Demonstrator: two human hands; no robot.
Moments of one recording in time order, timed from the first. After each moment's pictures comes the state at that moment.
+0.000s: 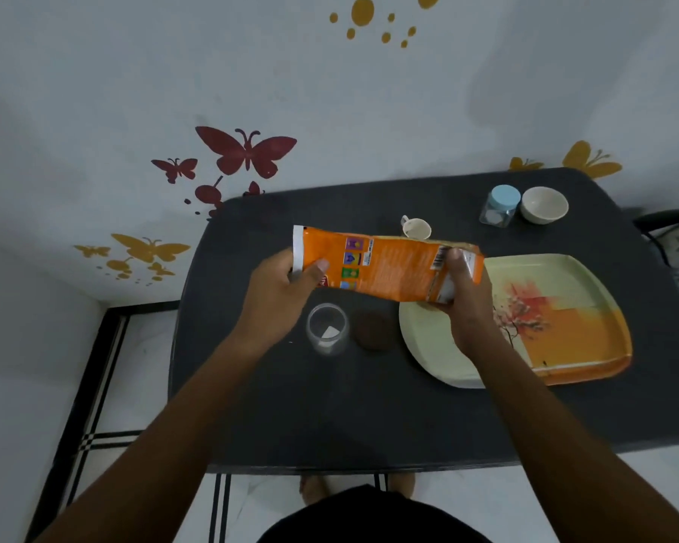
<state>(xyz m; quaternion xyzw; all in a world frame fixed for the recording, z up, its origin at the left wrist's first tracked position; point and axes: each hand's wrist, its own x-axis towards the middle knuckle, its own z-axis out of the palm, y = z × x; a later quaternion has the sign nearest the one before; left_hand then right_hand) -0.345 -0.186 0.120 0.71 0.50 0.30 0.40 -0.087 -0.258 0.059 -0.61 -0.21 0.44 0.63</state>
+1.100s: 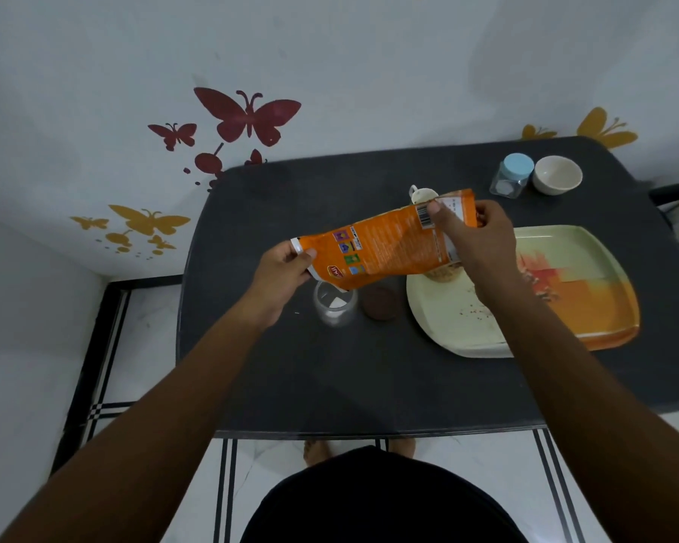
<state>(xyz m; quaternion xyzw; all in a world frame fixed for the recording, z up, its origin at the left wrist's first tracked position) -0.365 -0.168 0.062 0.50 0.55 0.28 0.61 -0.094 -0.245 0.099 -0.76 -0.30 0.31 0.48</state>
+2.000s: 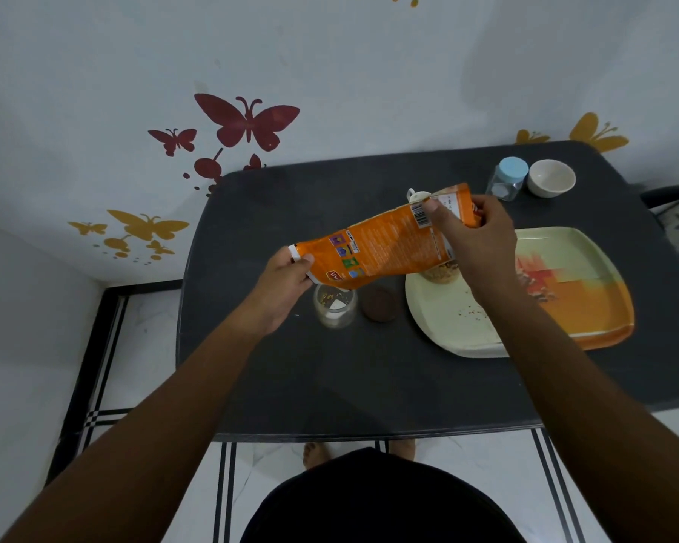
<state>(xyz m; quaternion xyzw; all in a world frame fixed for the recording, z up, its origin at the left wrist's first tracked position) -0.368 -0.174 0.061 0.46 0.52 0.27 0.67 -0.103 -0.251 0.109 -0.76 -0.33 0.27 0.49</state>
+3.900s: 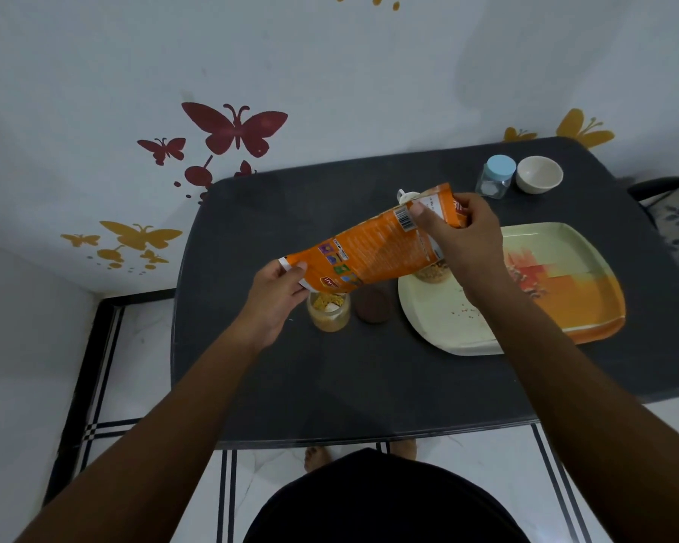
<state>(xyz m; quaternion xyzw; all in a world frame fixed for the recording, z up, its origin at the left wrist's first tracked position) -0.361 -0.188 0.063 0.42 0.54 0.30 0.66 -0.099 -0.254 0.110 -0.74 -0.35 0.29 0.50</state>
